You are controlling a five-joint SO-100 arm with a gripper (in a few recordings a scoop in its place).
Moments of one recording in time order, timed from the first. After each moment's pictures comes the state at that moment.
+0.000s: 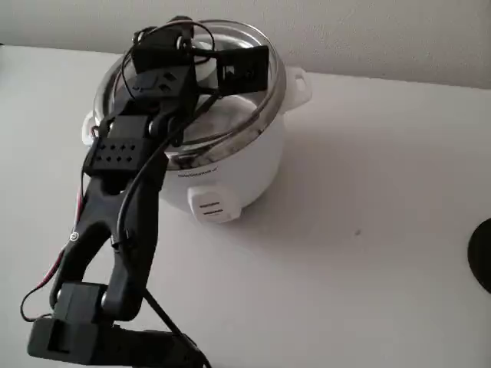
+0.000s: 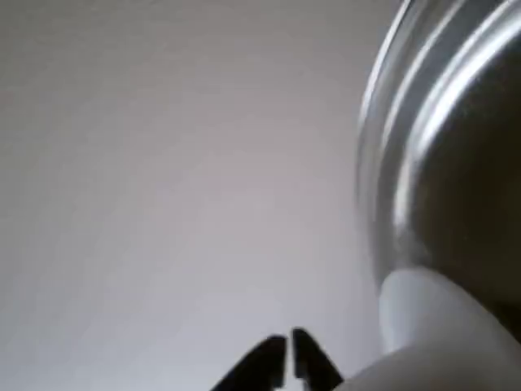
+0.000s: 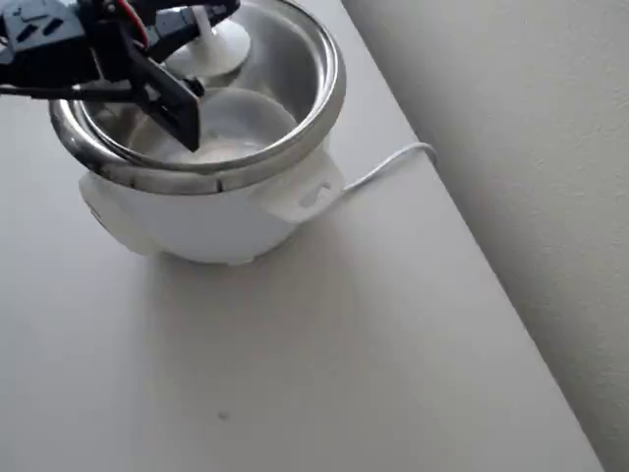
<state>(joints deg) -15.8 103.4 92.5 5.7 15.3</state>
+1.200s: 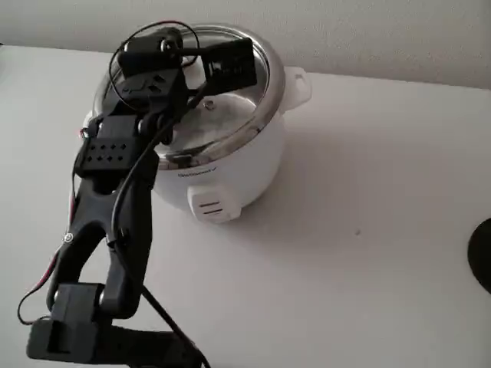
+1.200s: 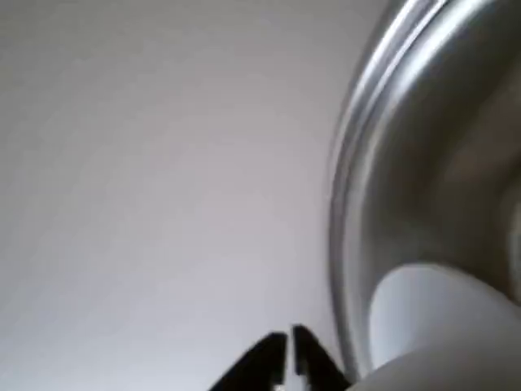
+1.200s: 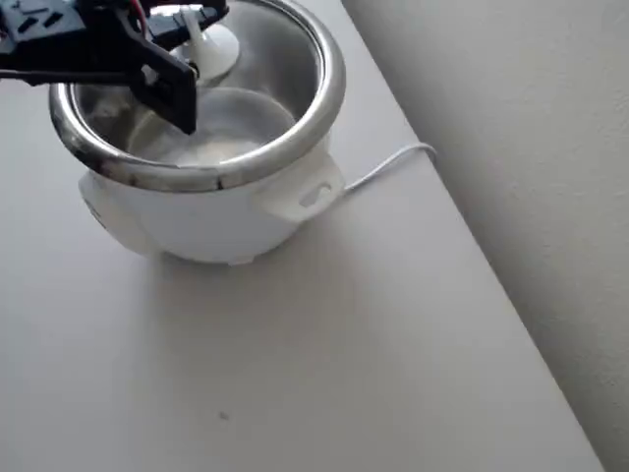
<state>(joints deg) -19.4 103.4 91.8 12.2 6.2</state>
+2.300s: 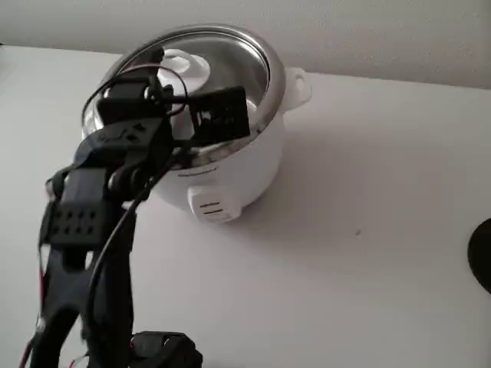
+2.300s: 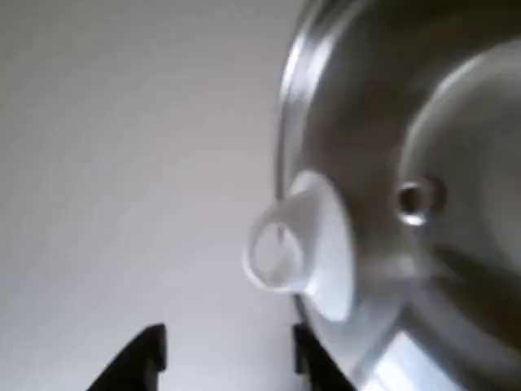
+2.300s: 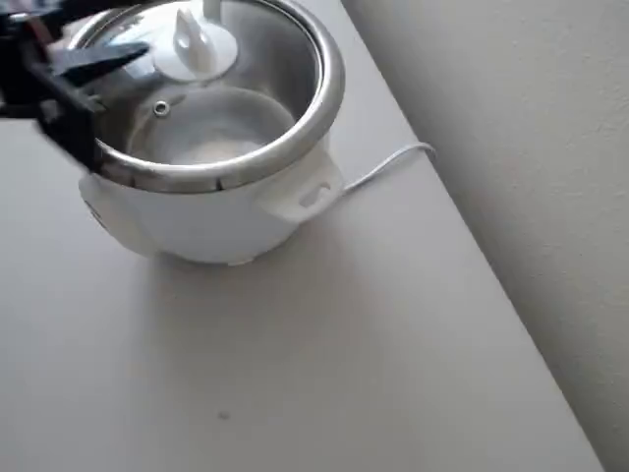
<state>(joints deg) -17.1 136.4 112.5 31.8 6.2</state>
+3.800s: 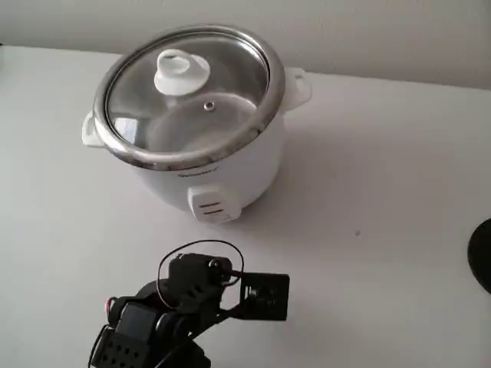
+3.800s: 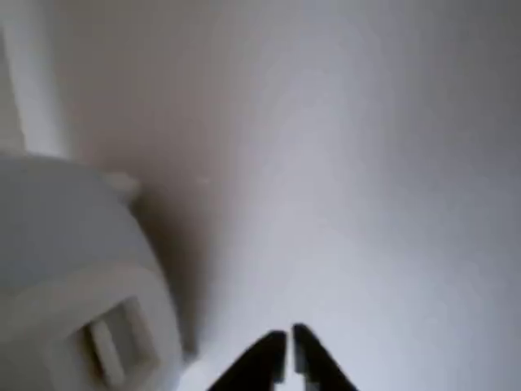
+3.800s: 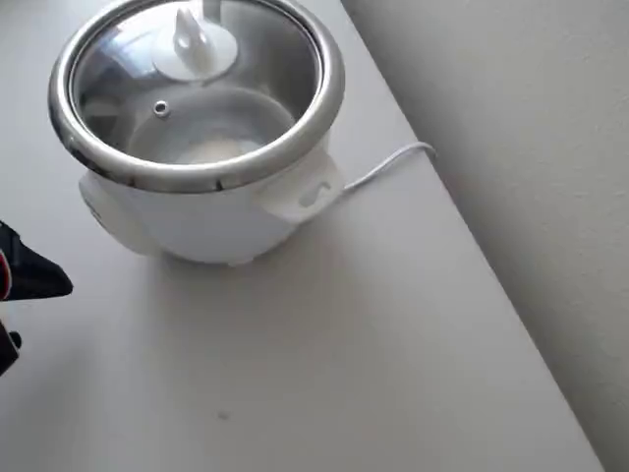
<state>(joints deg) -3.8 188.0 174.7 58.9 -1.4</state>
